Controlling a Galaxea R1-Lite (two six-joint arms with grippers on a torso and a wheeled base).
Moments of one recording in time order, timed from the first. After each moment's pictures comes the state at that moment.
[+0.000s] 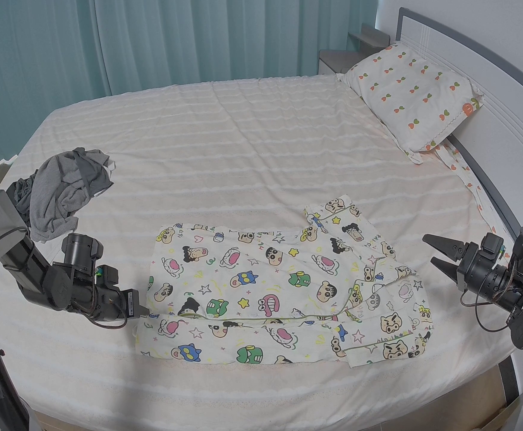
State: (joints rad) left arm 0.00 2.06 -0.75 -0.35 -0.39 -0.18; right arm -0.01 1.88 -0.24 -1.49 0.57 0.80
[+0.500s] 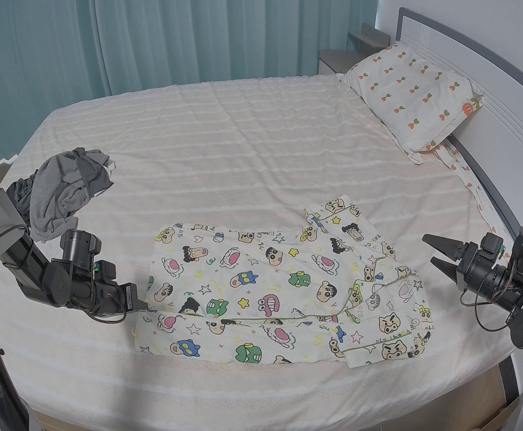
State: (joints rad) left arm 0.01 2.07 -0.77 -0.36 -0.39 -0.22; right arm -0.03 1.89 -0.25 -1.49 0.57 0.79
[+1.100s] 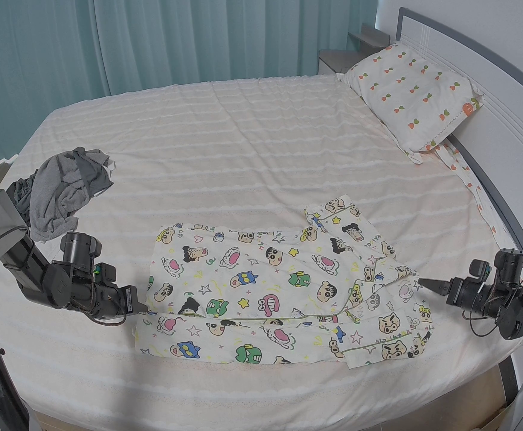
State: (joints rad) left arm 0.01 2.08 -0.76 -0.36 -0.39 -0.22; right arm -0.19 2.18 -0.36 -1.30 0.67 0.24
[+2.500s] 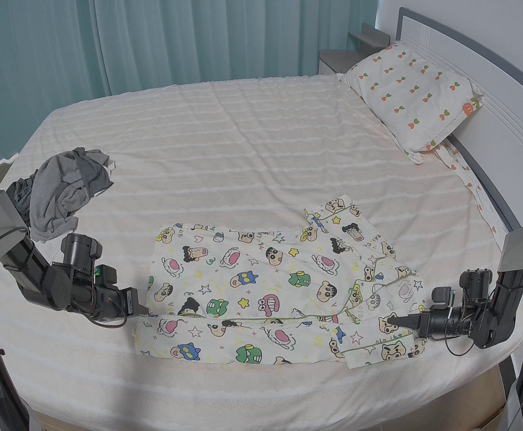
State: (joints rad) left arm 0.00 2.07 -0.75 -0.36 -0.39 -0.22; right arm -0.07 2.38 -0.44 -1.26 0.90 0.10
